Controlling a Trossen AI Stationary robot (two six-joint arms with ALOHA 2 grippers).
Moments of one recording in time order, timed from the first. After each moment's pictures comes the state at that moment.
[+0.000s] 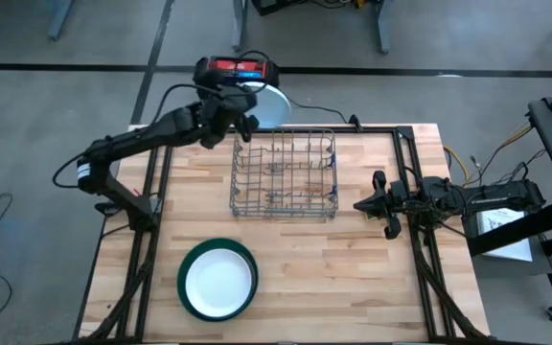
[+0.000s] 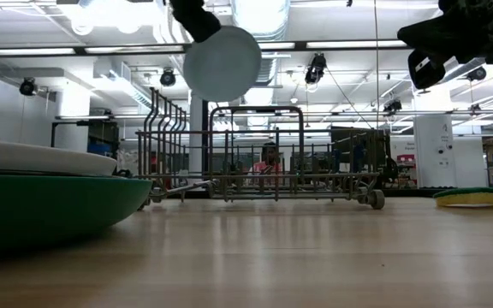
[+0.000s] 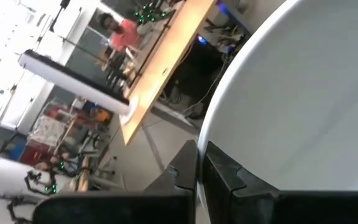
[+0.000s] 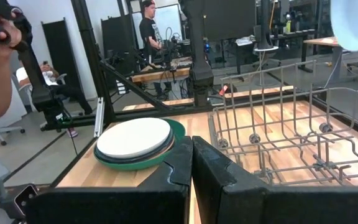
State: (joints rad) left arm 0.32 1.55 1.64 -0.52 -0.96 0.54; right arm 0.08 0.34 0.18 0.17 -0.02 0.15
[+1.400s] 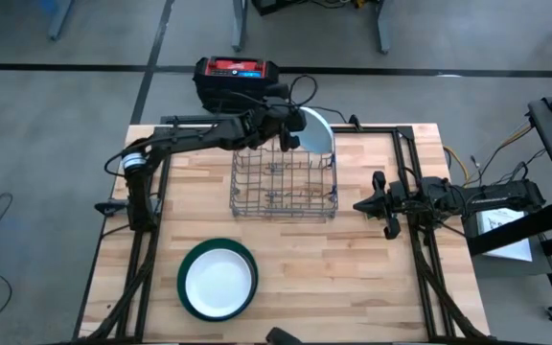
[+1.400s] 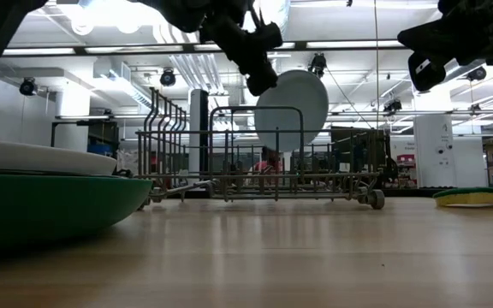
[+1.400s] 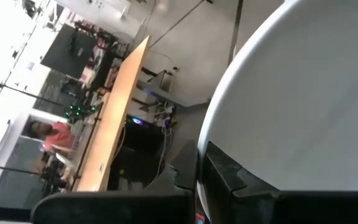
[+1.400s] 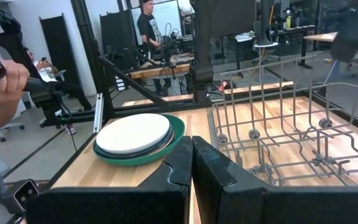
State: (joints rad) left arm 0.36 1.91 1.64 -0.05 -0.48 0.85; right arm 0.08 0.34 0.18 0.15 -0.02 0.15
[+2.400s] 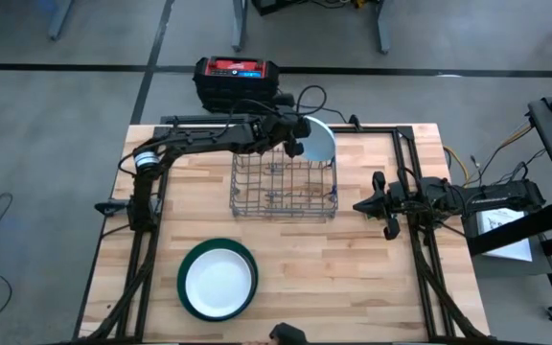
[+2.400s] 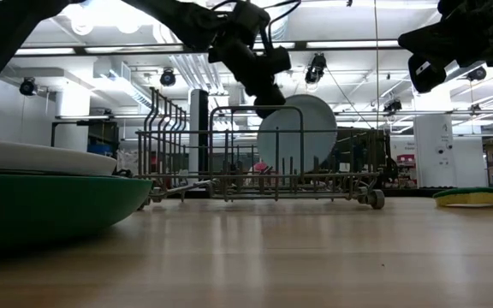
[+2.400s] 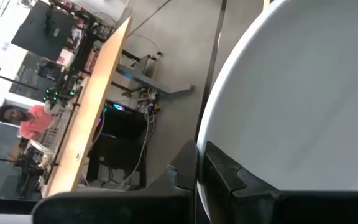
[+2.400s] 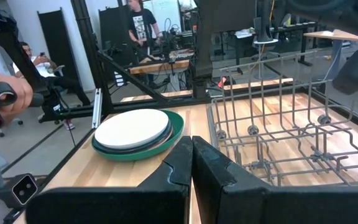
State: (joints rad) left arm 0.36 2.00 1.64 -0.07 -0.49 0.75; right arm 0.08 0.34 0.18 0.13 -0.02 0.14
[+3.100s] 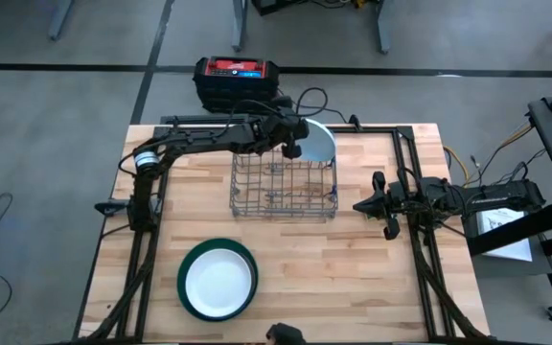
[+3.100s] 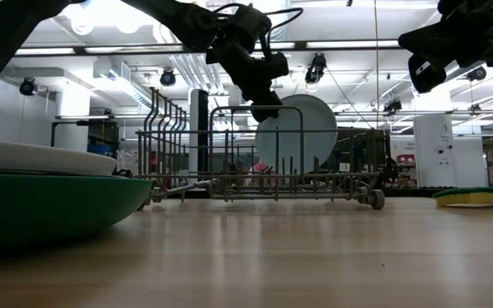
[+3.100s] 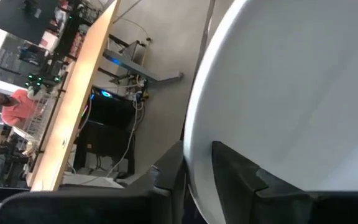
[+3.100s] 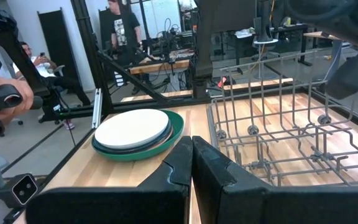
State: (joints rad) left arm 0.36 2.00 1.64 -0.15 -0.49 0.69; right arm 0.08 0.34 0.18 0.13 -0.02 0.14
